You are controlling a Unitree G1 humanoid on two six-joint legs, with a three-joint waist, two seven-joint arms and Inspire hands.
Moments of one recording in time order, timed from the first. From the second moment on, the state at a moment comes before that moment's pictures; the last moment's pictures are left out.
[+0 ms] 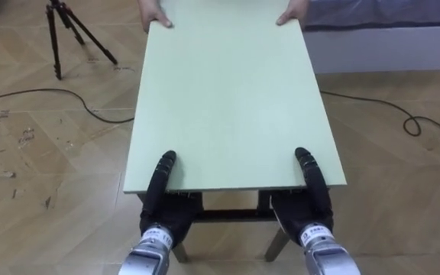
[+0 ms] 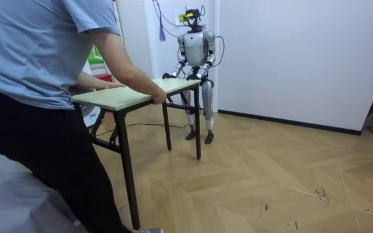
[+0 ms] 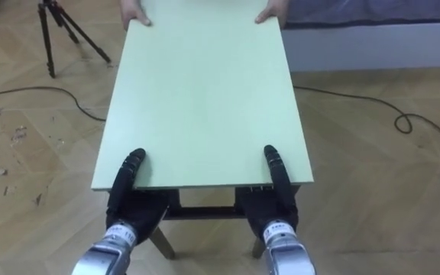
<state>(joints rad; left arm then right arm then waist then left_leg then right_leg) 0.13 -0.01 -0.14 0.26 -1.51 0.02 0.08 0.13 -0.06 0.18 0.24 1.58 -0.06 -0.12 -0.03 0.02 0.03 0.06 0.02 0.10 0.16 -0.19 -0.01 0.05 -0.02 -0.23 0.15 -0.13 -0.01</state>
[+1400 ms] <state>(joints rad) 0.23 0.01 -0.25 0.15 -1.42 -0.08 0.07 0.24 -0.09 0.25 0.13 1.59 -0.16 -0.08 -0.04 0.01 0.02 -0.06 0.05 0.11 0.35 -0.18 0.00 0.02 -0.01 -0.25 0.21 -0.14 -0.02</state>
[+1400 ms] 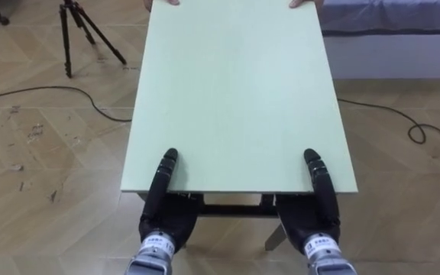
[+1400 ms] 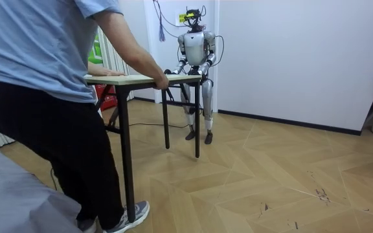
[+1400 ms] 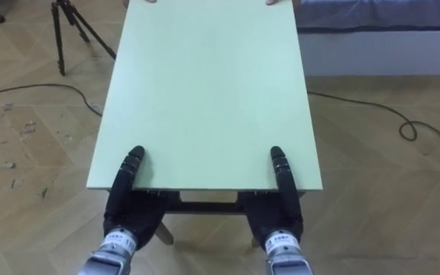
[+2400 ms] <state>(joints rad) 0.20 0.08 -0.33 0.14 -1.48 -0.05 0.05 0.32 -0.11 0.19 0.05 1.57 -0.10 -0.04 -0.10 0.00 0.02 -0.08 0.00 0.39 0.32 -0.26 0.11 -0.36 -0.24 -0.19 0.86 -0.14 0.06</state>
